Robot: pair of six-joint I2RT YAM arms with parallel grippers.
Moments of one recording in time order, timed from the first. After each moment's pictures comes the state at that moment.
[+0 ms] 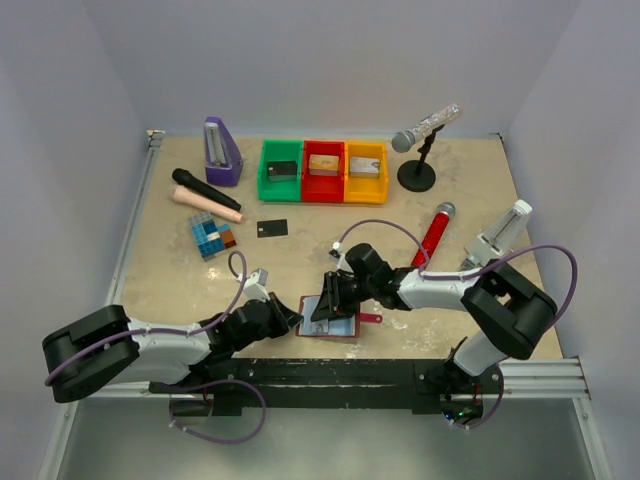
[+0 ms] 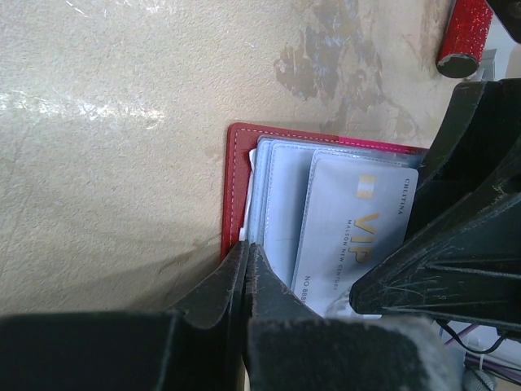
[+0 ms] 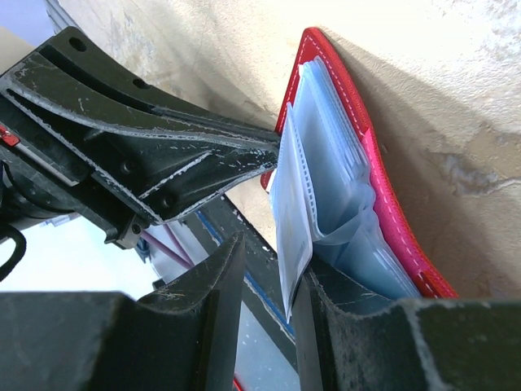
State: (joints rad) left arm -1.04 1.16 0.07 0.50 -0.26 -1.19; right arm 0.85 1.56 0.62 0.15 -0.53 0.94
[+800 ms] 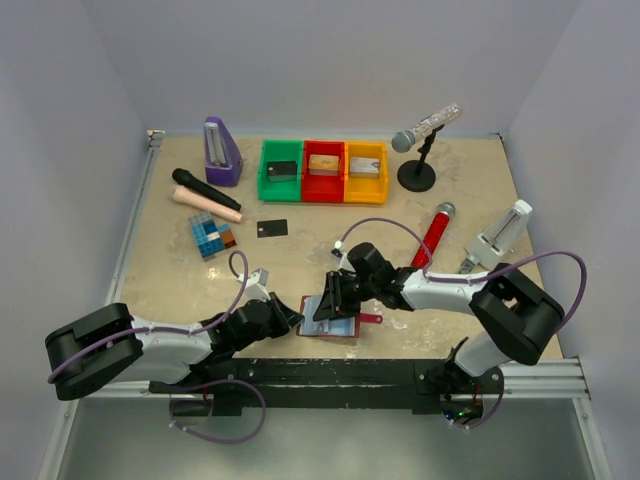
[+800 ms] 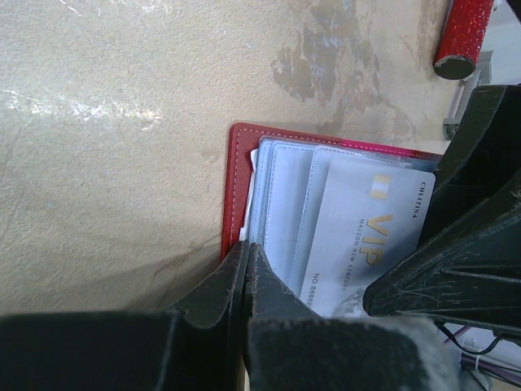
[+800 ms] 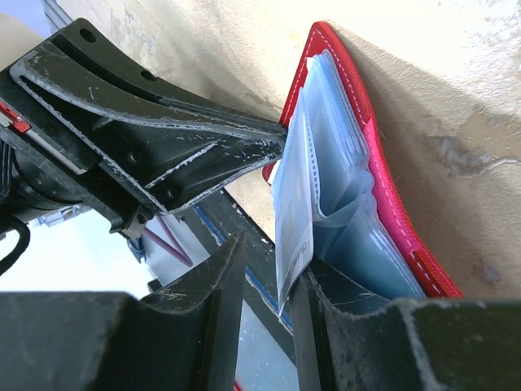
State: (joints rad) left arm -1.05 1.18 0.07 0.53 -0.26 -1.20; right arm 0.84 1.51 0.62 0.10 -0.52 0.92
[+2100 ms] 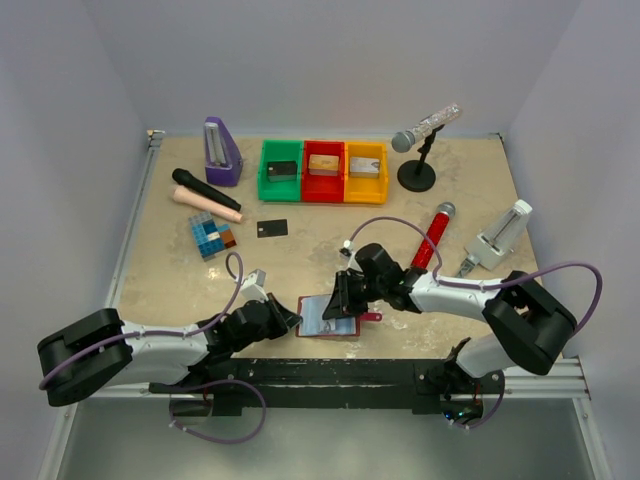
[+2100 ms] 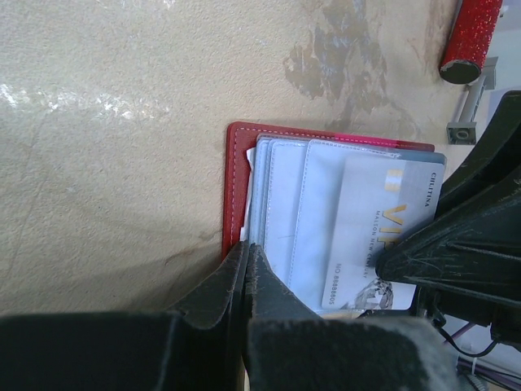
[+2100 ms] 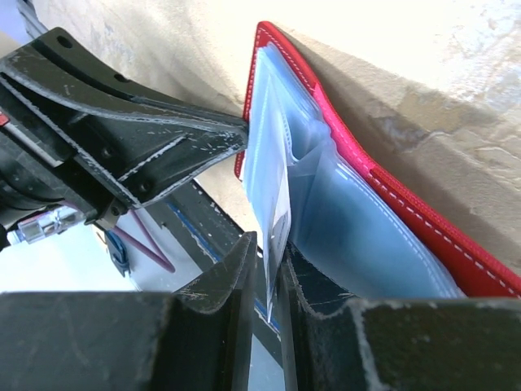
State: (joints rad) left arm -1.05 1.11 0.07 0.45 -0.28 -1.23; right arm 0.81 1.43 0.59 0.04 -0.46 0.88
